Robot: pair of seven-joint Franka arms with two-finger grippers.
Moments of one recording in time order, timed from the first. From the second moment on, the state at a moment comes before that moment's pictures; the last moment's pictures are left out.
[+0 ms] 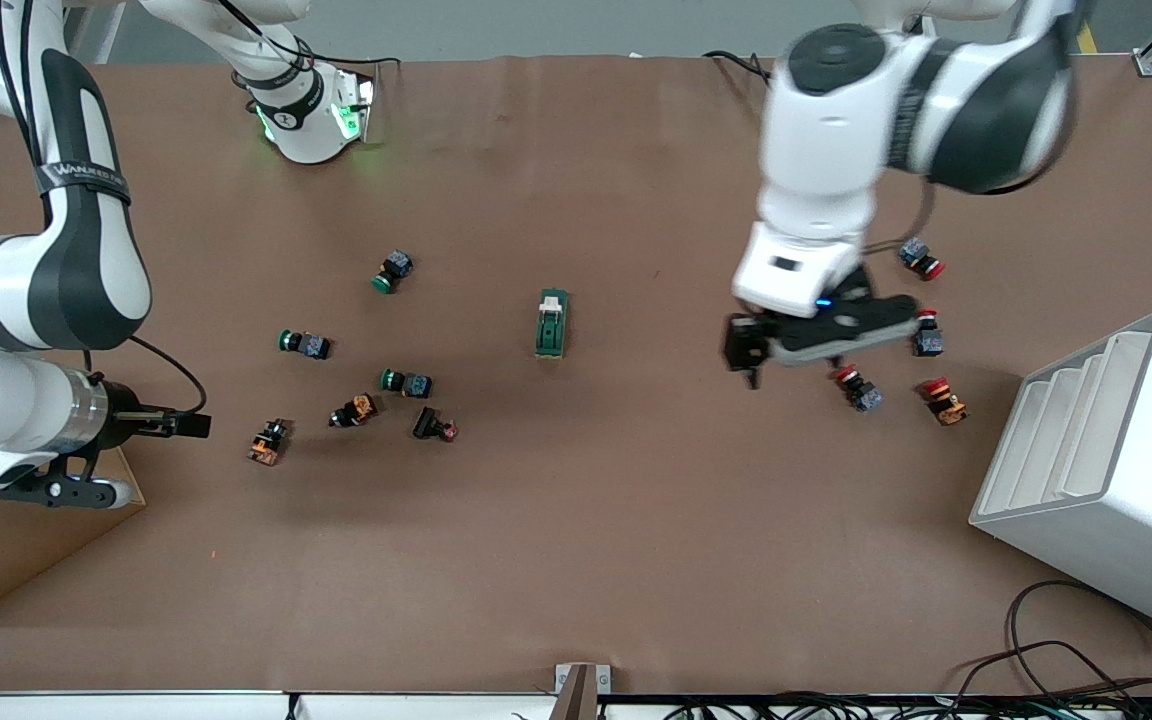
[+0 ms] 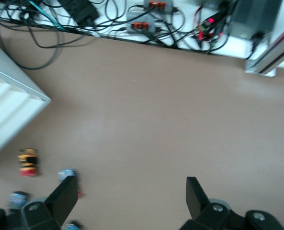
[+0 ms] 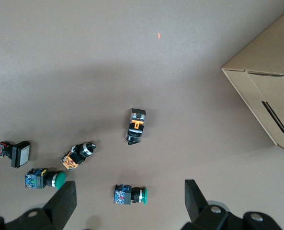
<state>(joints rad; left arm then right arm) -0.15 0.22 -0.37 -1.56 0.39 1.96 -0.80 -0.01 0.51 0.07 -1.31 -0.06 1.66 0.16</state>
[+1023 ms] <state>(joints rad) -0.01 -0.05 -0.16 -1.65 0.04 1.65 -0.12 -0.01 0.49 0.08 -1.29 -0.05 1.55 0.16</state>
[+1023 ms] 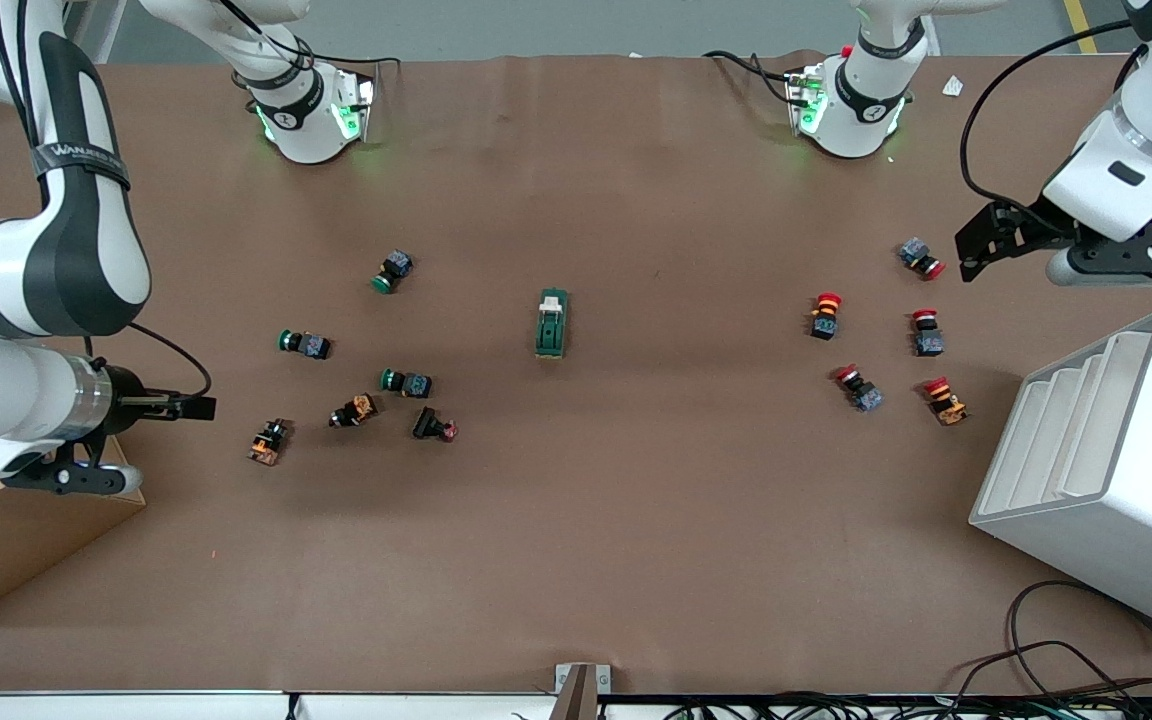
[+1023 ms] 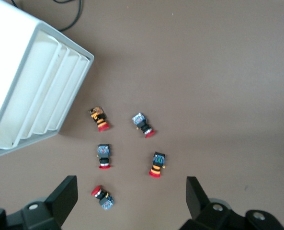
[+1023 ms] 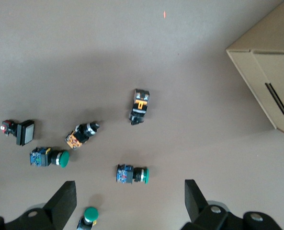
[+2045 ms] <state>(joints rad) -0.01 -0.06 -0.14 -1.63 0.03 1.60 -0.06 -0.02 0.17 -0.05 -1.39 0.01 1.45 0.00</state>
